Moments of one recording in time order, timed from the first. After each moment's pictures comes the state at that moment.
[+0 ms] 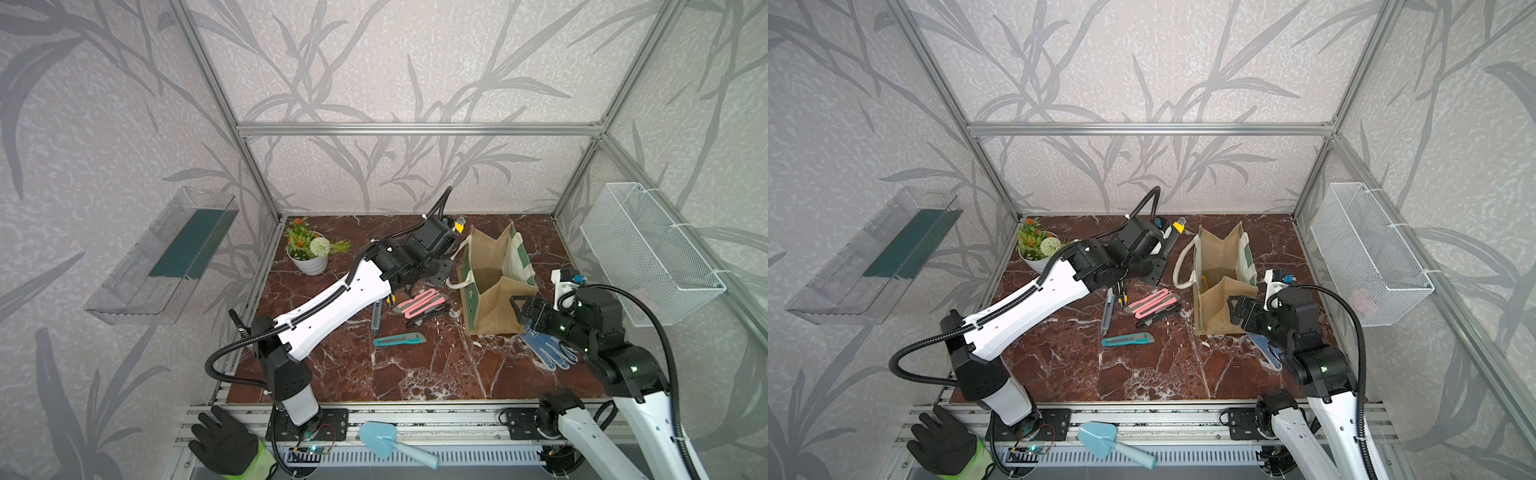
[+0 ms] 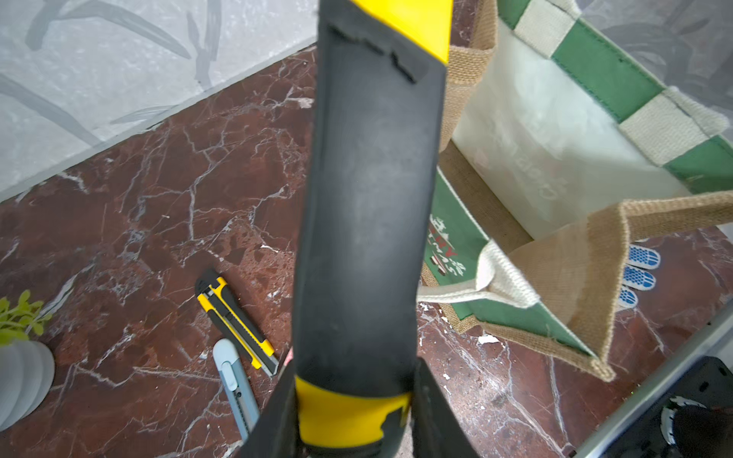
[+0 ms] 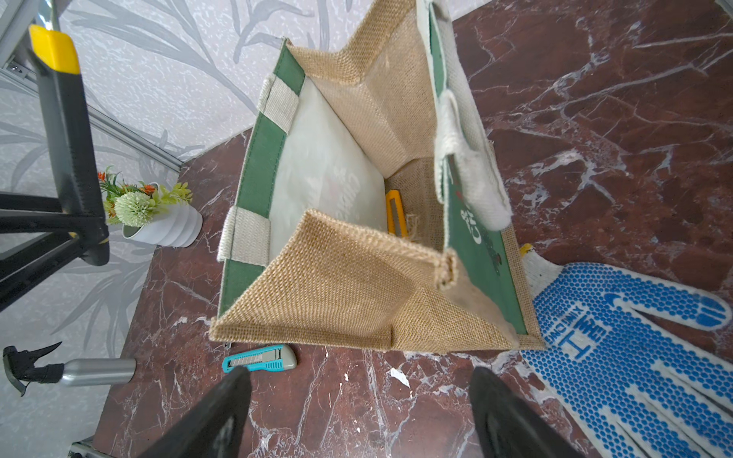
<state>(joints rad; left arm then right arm) -0.90 1.71 1.85 -0.96 -0.20 -0.26 0.20 0.61 0.86 -0.84 -0.16 0.50</state>
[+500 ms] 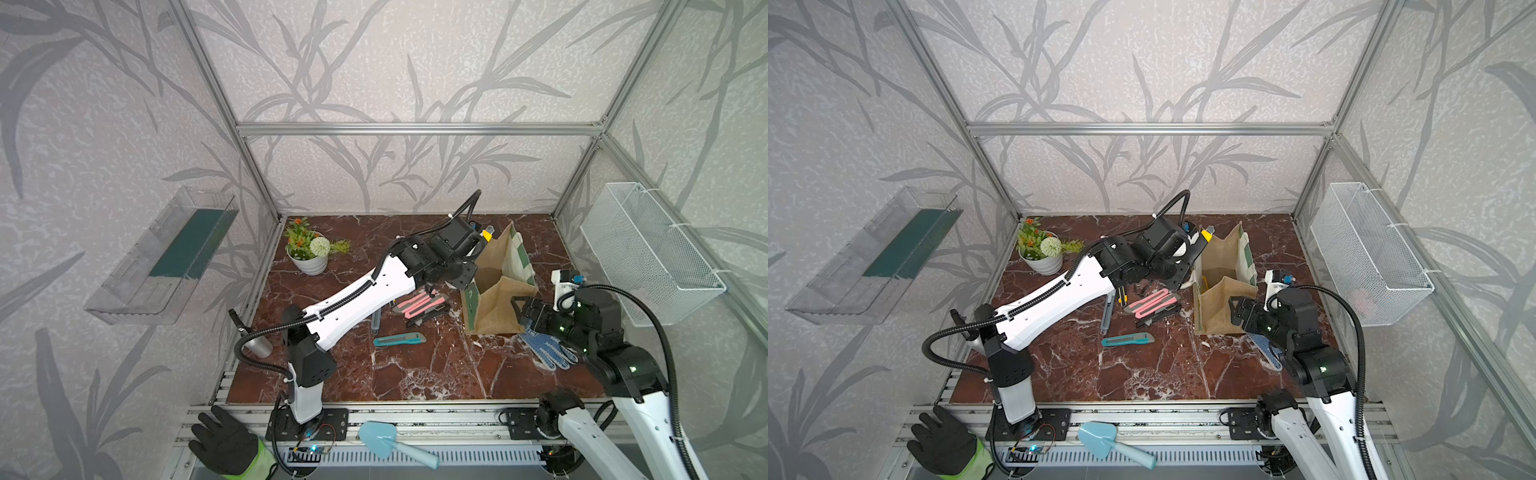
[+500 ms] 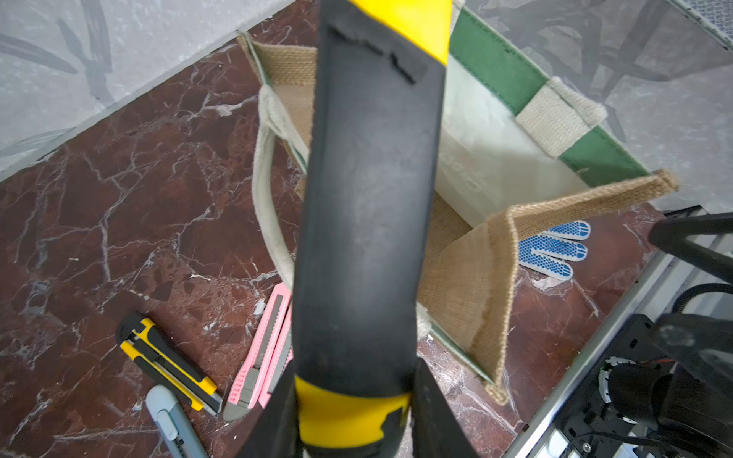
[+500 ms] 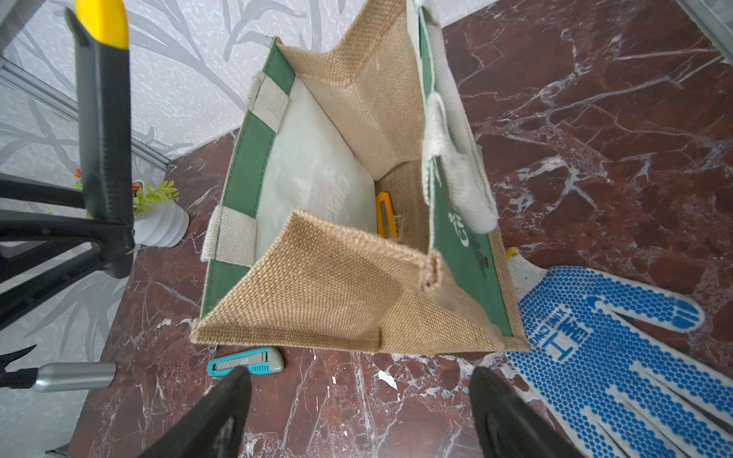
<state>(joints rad) -0.96 1.87 2.04 -1.01 -0.11 -0.24 0.20 0.61 0.85 -0.85 -0.13 0.48</state>
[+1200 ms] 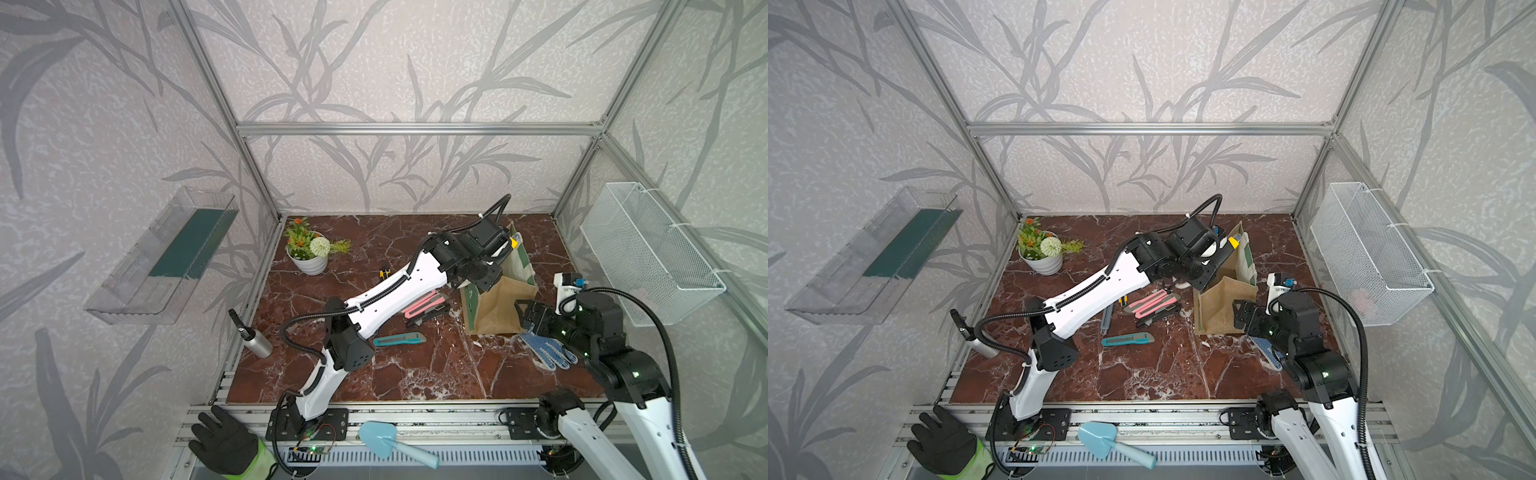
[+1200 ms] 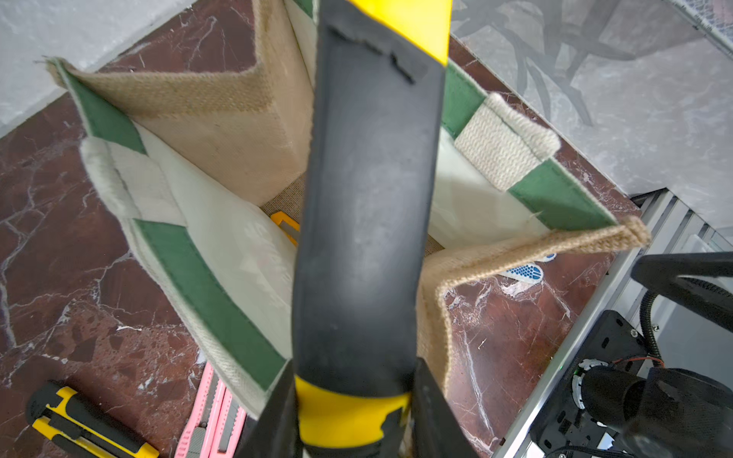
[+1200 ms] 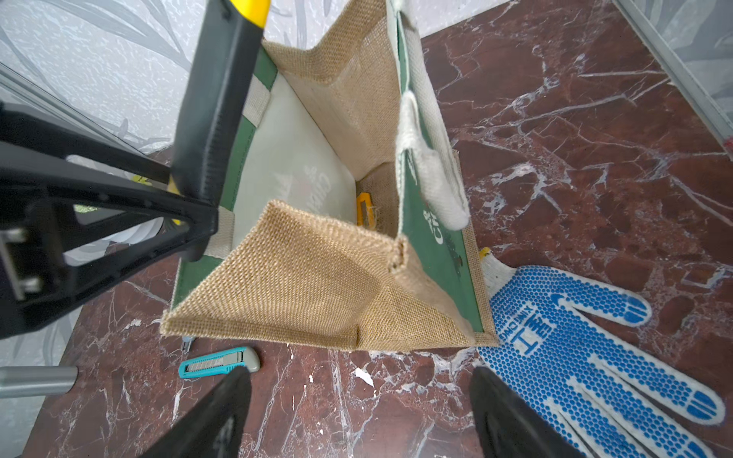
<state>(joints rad) -1.01 2.16 2.40 -1.13 -0.04 -0.22 0.20 0.58 0.85 -0.88 -0.08 0.43</state>
